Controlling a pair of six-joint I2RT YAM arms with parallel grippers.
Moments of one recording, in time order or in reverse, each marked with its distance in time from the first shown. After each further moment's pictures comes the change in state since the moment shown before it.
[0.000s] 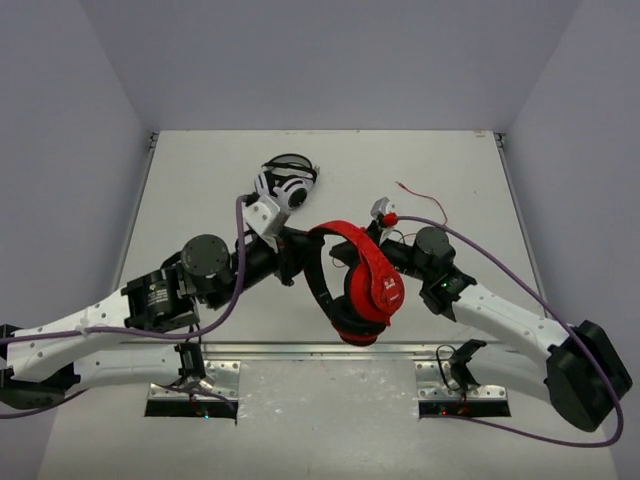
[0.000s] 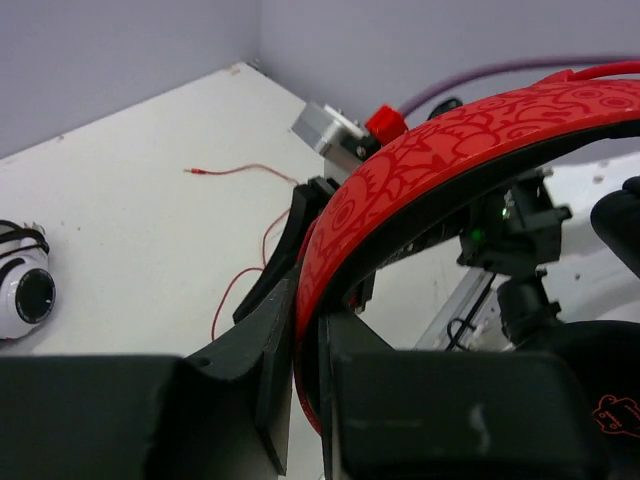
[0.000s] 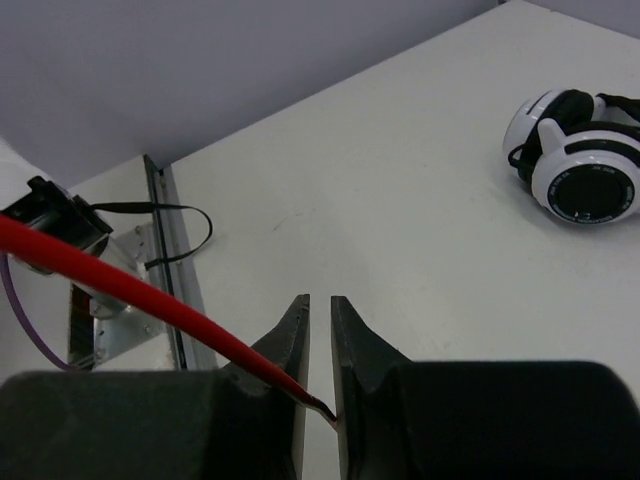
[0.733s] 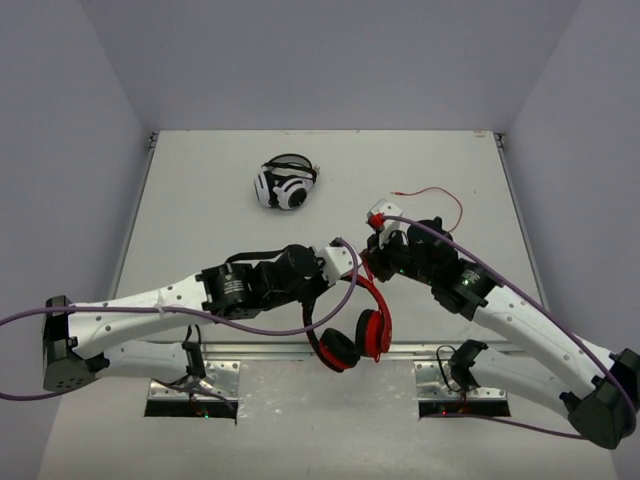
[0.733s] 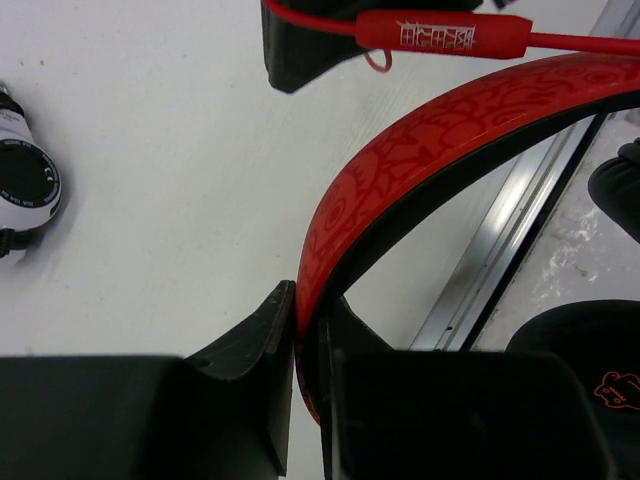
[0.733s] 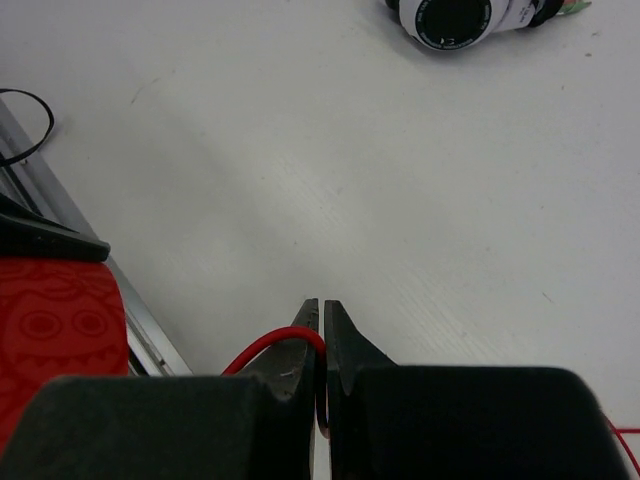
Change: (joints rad) left arm 0.014 0.269 -0.083 -0.232 0.068 0.237; right arm 0.084 -0.115 0.254 -0.784 0.370 -0.195
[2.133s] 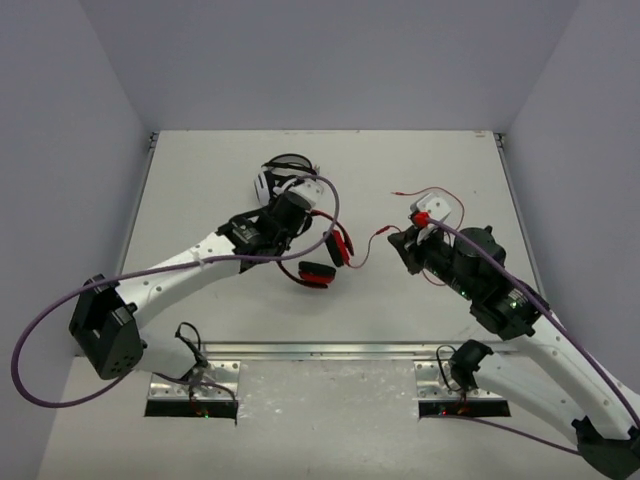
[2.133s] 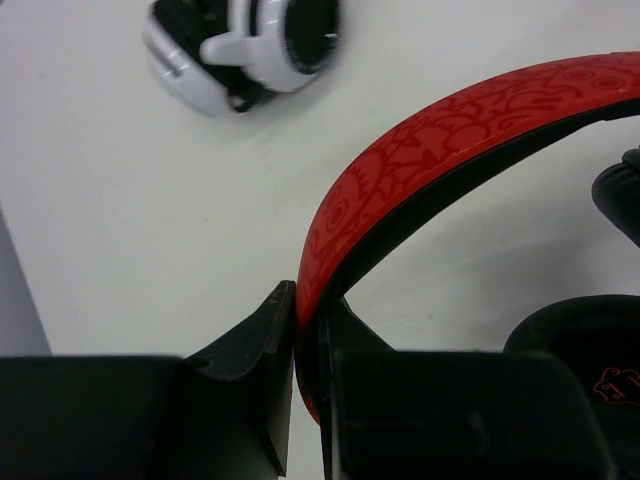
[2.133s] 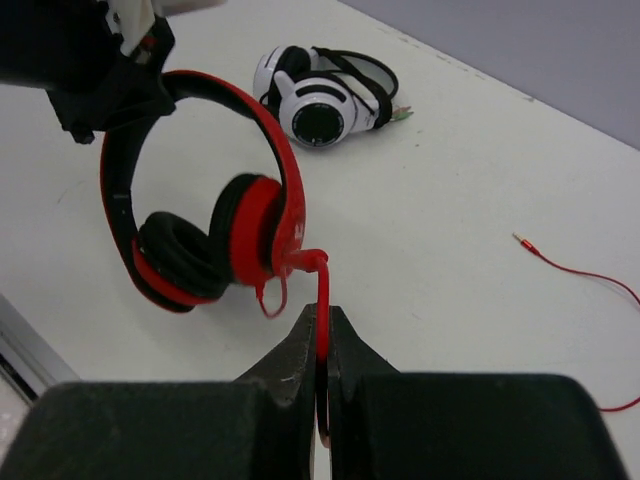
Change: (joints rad) left arm 0.466 0.230 0.097 -0.005 -0.317 -0.066; right arm -0.031 -0.249 0.040 -0.079 0.200 -0.061
